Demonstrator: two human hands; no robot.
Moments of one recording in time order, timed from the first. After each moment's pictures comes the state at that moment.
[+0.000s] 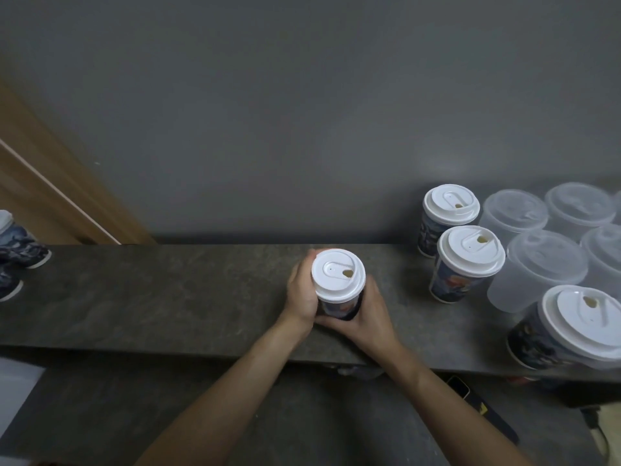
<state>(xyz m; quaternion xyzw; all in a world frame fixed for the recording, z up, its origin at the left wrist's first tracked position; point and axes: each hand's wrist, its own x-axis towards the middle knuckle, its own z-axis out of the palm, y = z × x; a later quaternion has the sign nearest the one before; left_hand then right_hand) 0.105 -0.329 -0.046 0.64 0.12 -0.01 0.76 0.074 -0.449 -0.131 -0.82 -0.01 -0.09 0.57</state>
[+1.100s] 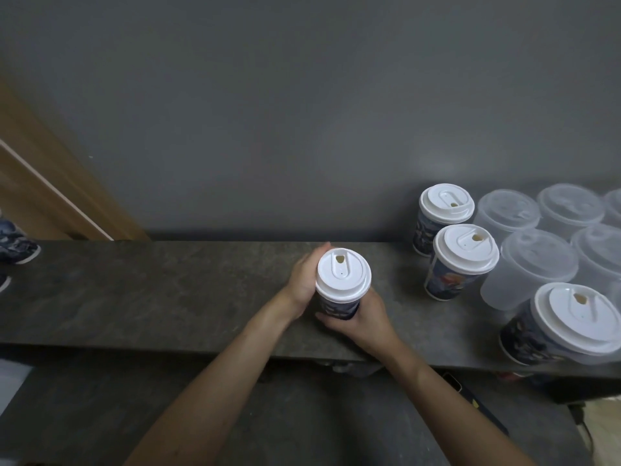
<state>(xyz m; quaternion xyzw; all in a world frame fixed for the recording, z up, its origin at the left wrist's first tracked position) 0.119 -0.320 -0.037 0.66 0.07 -0.15 0.73 0.073 -0.455 -0.130 -0.82 -0.03 -0.07 0.57</state>
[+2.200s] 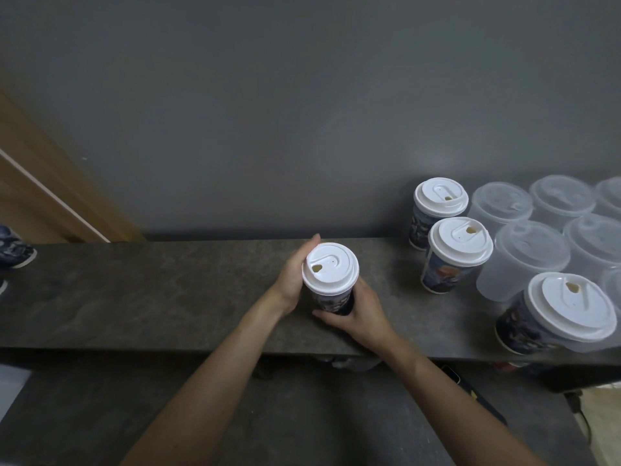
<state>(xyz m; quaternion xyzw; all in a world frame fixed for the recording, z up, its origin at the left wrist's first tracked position) 0.123 -0.307 -0.038 0.64 0.01 -0.22 0.73 0.073 -0.453 -0.125 -0.84 -0.05 -0.08 0.53</state>
